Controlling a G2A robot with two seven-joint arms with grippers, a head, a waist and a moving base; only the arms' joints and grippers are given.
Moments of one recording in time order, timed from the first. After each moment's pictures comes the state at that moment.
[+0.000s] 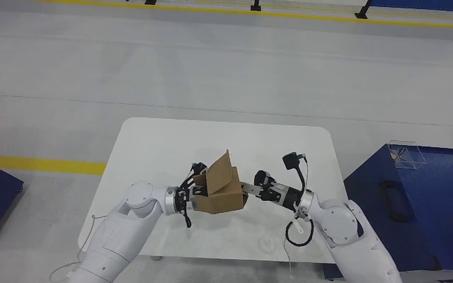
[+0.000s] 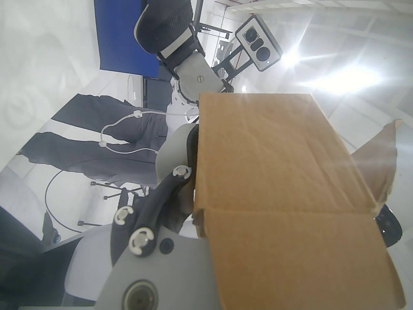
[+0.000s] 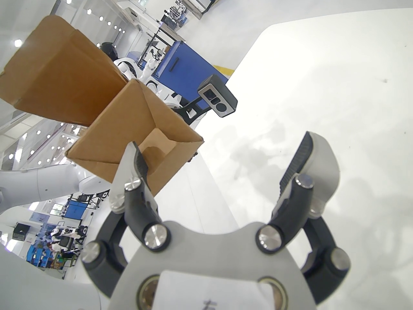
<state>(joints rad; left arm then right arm) 0.90 -1.25 -0.99 -1.20 -0.67 0.00 -1.23 -1.25 -1.08 1.28 -1.72 -0.16 -0.35 0.68</state>
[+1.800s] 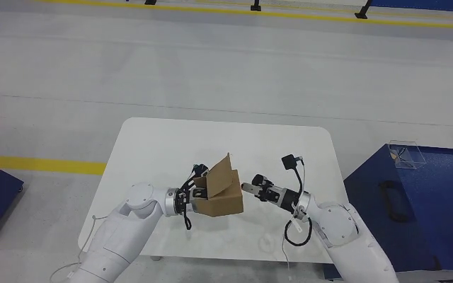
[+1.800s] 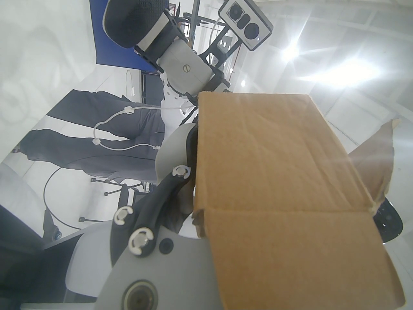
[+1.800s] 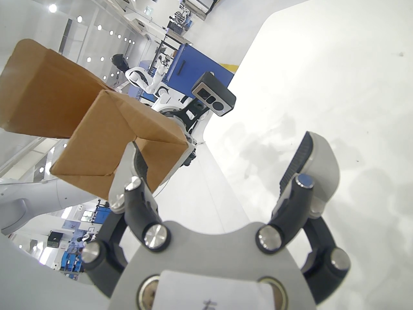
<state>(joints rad) 0.91 -1.25 -0.99 -1.20 -0.68 -0.01 -1.25 -1.25 -1.08 1.26 -1.65 -0.05 -0.32 0.68</state>
